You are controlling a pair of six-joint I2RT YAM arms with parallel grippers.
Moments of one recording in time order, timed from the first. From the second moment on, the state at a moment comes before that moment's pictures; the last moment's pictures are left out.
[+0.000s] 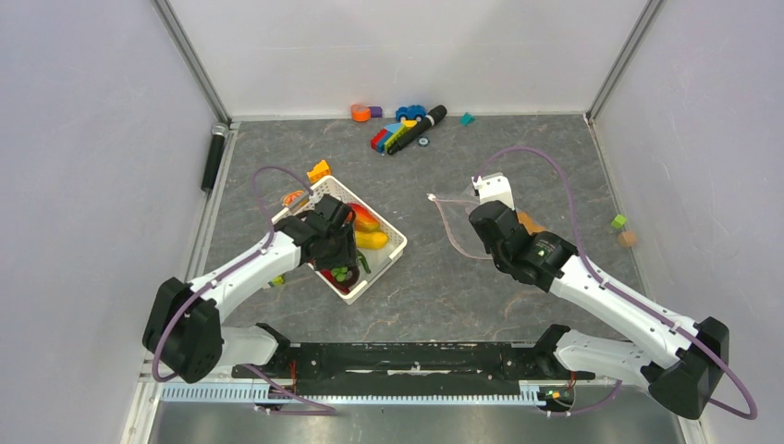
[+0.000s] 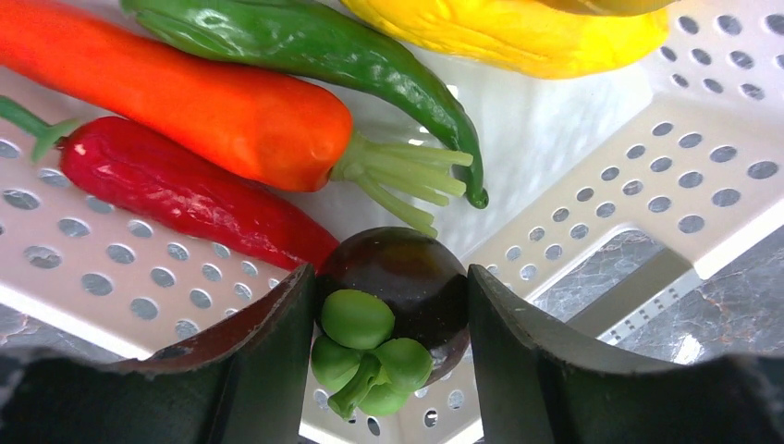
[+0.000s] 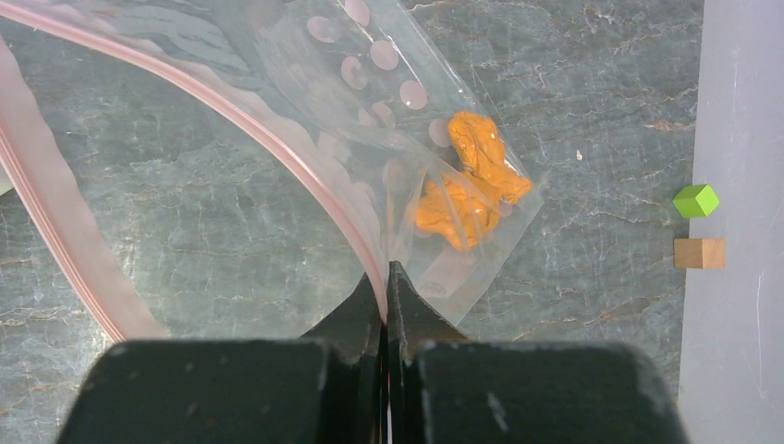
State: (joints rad) left arm -0.57 1.30 0.84 -0.70 -0.09 -0.65; right arm 0.80 1.05 0.91 -0.67 0.68 0.25
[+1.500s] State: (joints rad) left arm -0.57 0.92 0.88 -0.29 0.21 -0.61; right arm 0.80 0.99 0.90 -0.65 0.68 0.25
